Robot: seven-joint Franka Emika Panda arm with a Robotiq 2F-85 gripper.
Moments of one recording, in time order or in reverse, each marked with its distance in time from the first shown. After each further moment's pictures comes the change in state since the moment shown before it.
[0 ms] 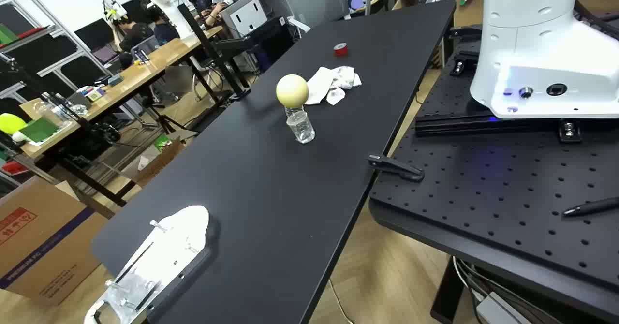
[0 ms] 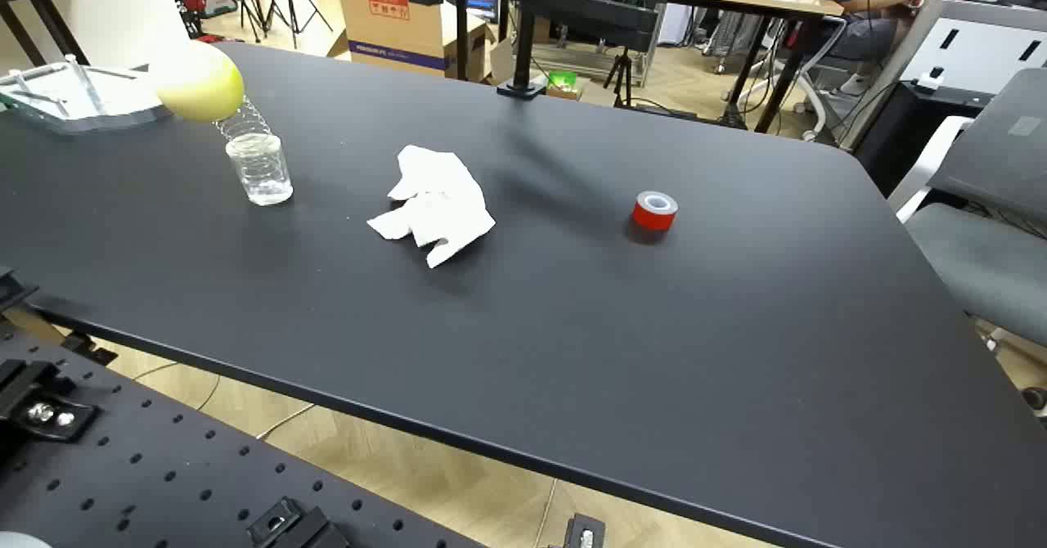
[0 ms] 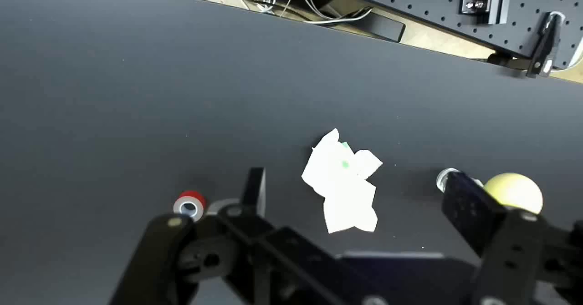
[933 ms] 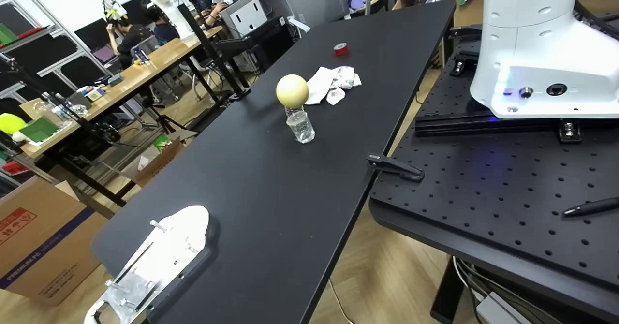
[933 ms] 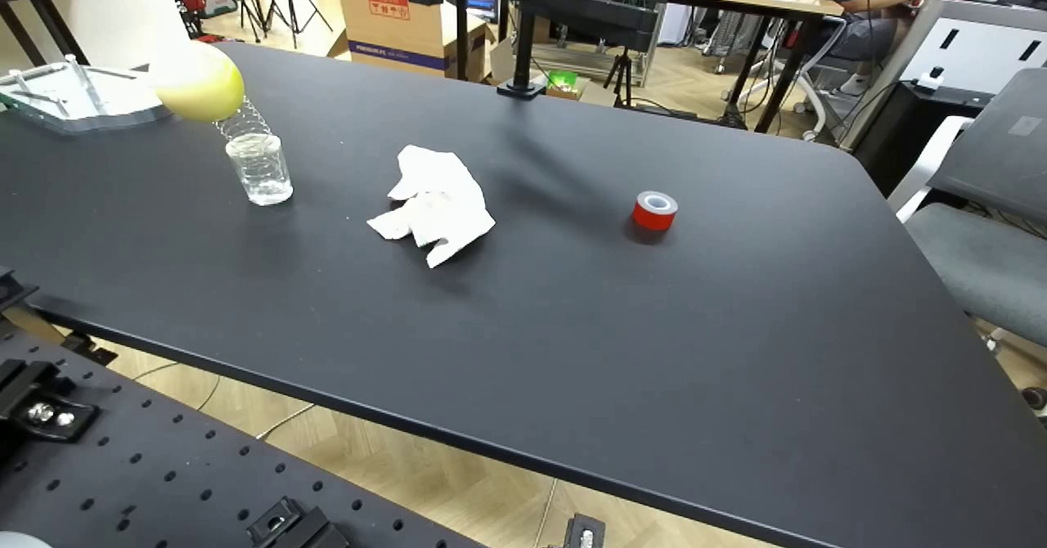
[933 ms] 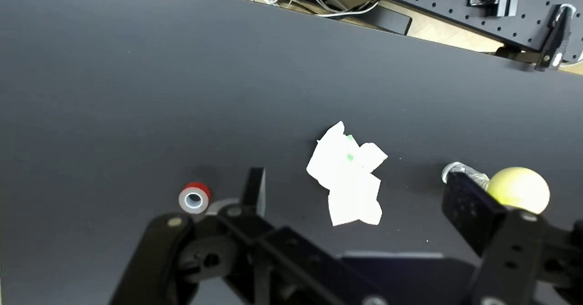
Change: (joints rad) arm -0.001 0.000 0.005 -0.002 -0.001 0.026 0.000
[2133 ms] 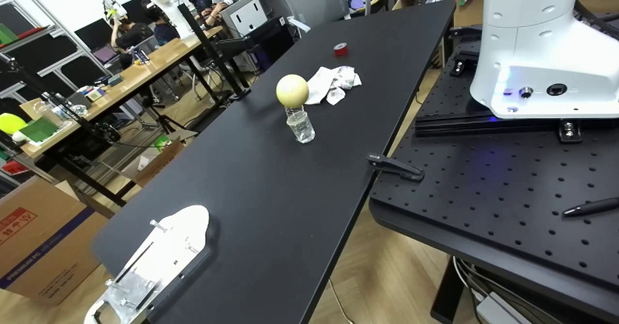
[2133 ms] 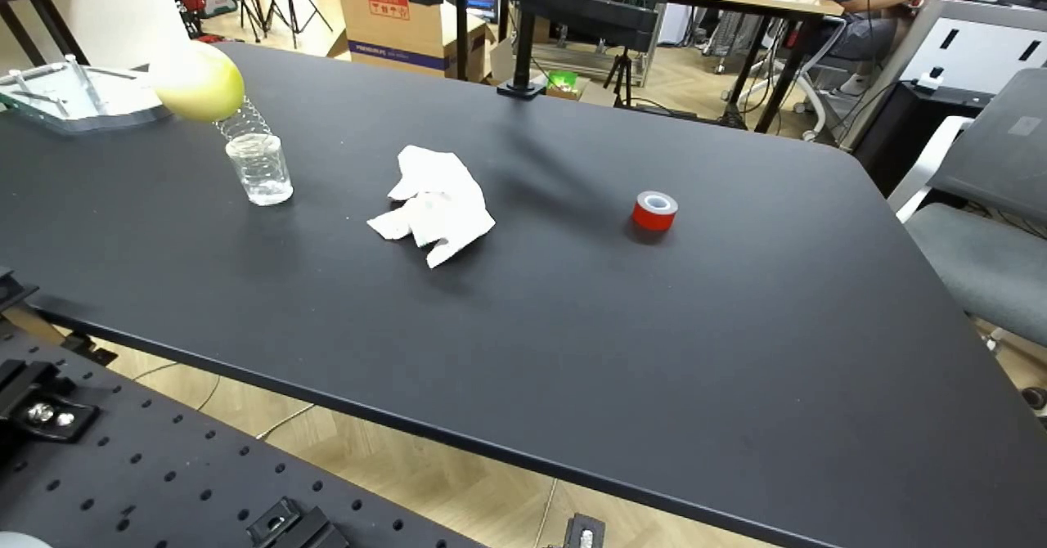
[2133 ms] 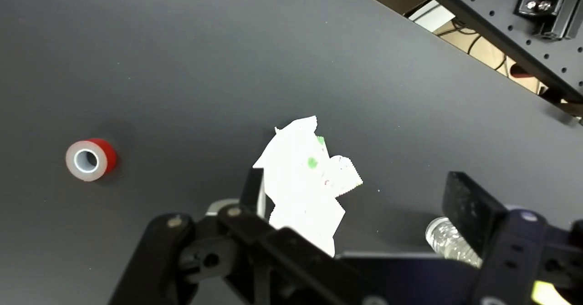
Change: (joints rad) arm 0.077 0.220 0.203 -0.192 0.002 0.327 -0.011
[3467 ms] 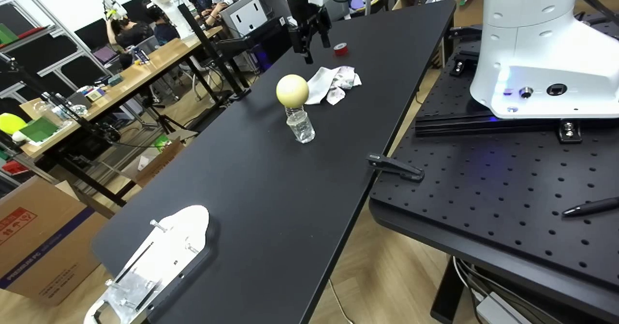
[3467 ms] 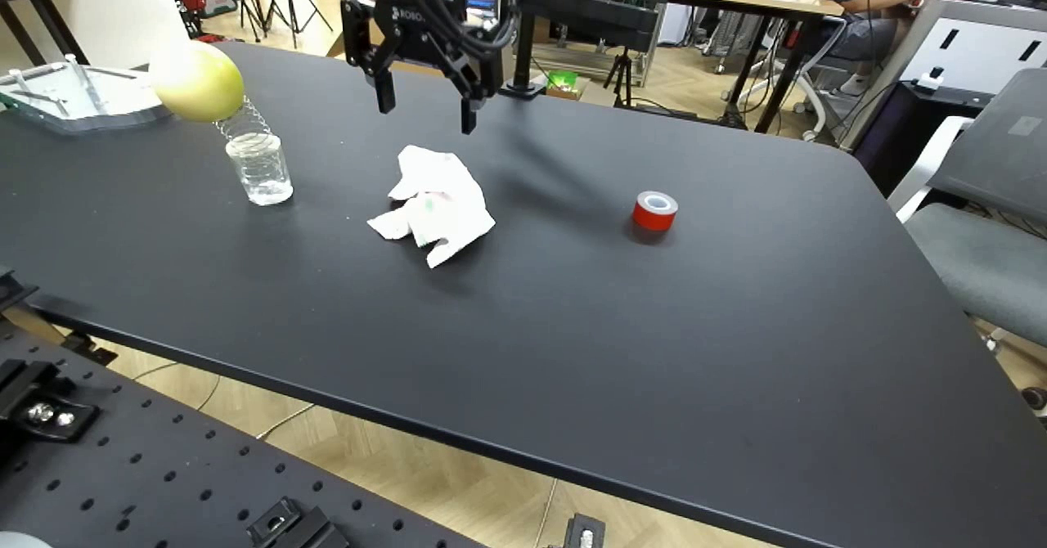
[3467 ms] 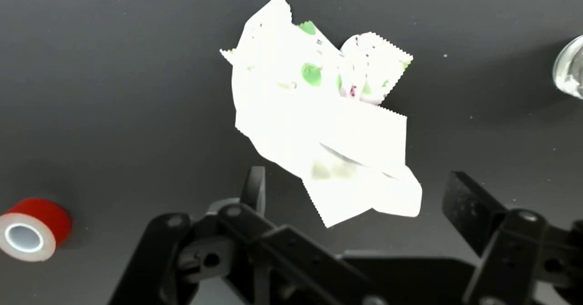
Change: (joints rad) arm -0.003 0.427 0.060 -0.089 0.228 0.718 0.437
